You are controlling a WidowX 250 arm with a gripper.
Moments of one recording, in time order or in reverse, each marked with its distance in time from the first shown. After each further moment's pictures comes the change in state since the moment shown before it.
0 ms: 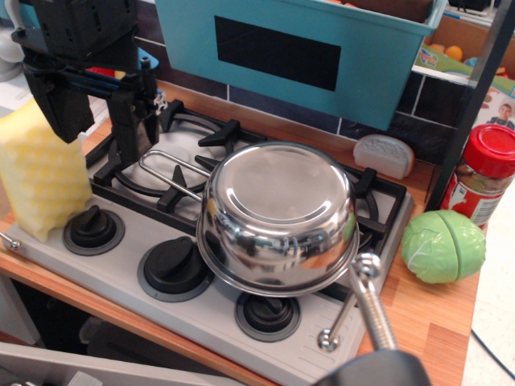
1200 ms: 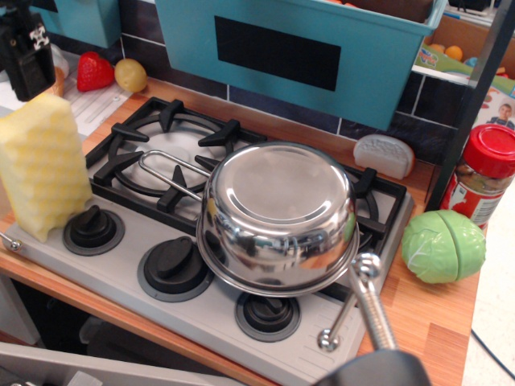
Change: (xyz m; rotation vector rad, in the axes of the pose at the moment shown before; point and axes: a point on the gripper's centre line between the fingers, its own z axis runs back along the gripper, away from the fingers) arm 0.007 0.084 0.017 -0.002 -0.029 -0.075
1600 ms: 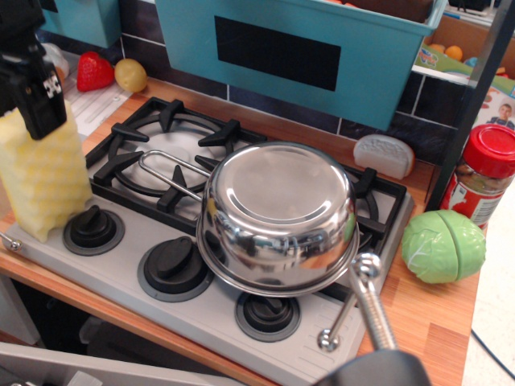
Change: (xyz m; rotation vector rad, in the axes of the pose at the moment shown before) arm -0.001 0.004 -0.037 -0.006 0.004 -0.017
